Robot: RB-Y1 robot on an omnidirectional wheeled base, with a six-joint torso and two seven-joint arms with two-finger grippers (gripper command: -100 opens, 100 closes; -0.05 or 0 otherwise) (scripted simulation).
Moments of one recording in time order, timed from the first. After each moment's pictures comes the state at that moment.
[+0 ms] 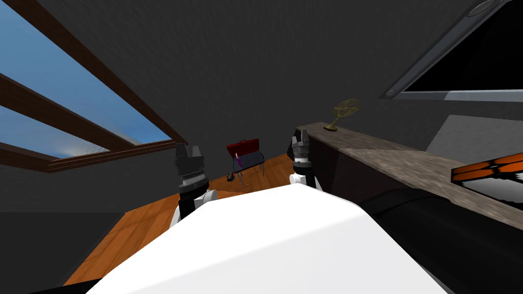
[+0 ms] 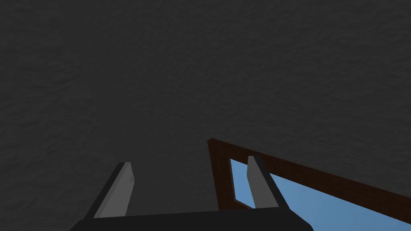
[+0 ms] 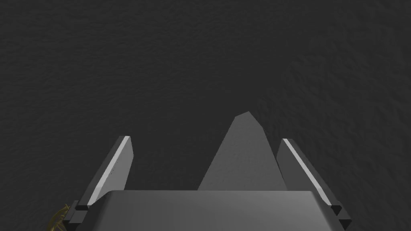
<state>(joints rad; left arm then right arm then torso) 0.47 0.04 0.06 -2.22 0.00 -0.59 -0.08 0.47 0.02 0.01 -2.25 0.00 -0.48 0.10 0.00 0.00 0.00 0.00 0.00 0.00</state>
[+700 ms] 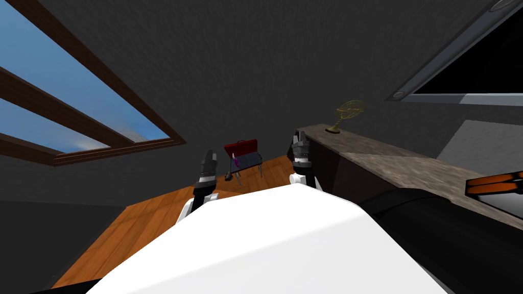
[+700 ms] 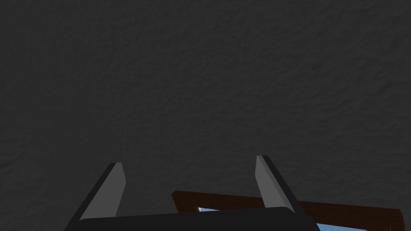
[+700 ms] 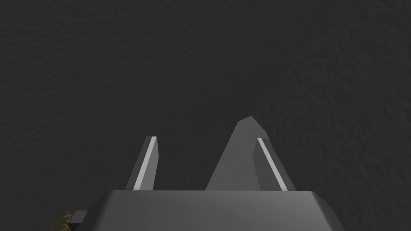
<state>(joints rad) 0.46 0.15 0.01 -2.05 -0.15 -0.48 -0.06 0.47 0.02 0.01 -2.25 0.00 -0.48 0.10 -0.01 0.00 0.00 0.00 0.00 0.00</state>
